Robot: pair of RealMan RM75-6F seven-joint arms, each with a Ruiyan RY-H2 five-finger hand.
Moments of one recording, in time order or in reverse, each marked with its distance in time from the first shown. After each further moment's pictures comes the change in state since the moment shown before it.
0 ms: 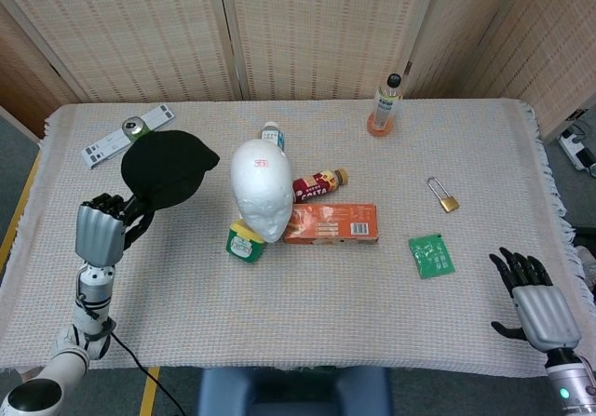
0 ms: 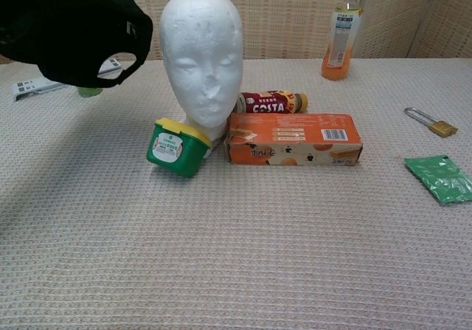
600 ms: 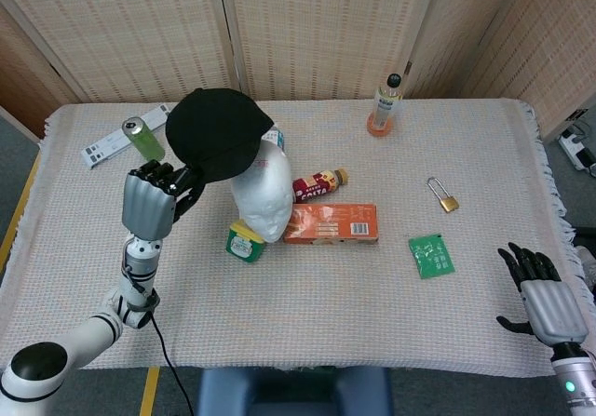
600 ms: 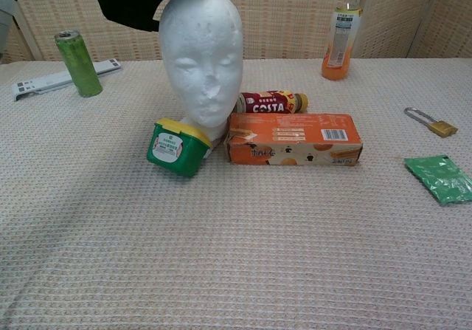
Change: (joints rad) left arm -0.227 0.078 -0.055 -0.353 0.062 -0.017 0.324; right arm 0.013 0.020 0.023 0.000 0.054 -0.025 0.038
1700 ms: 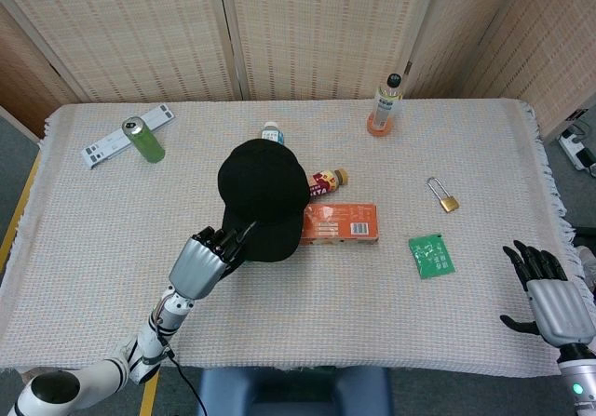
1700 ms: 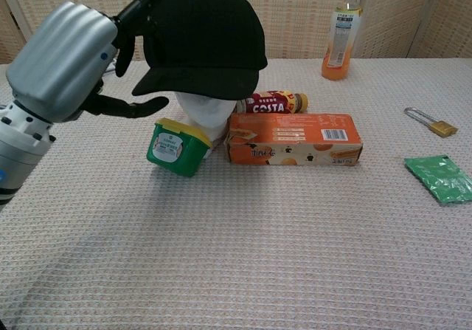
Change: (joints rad) left arm 0.182 -0.112 0.231 -0.062 0.146 -0.044 0.124; right arm -0.010 0.025 -0.004 -0.010 -0.026 0.027 0.033
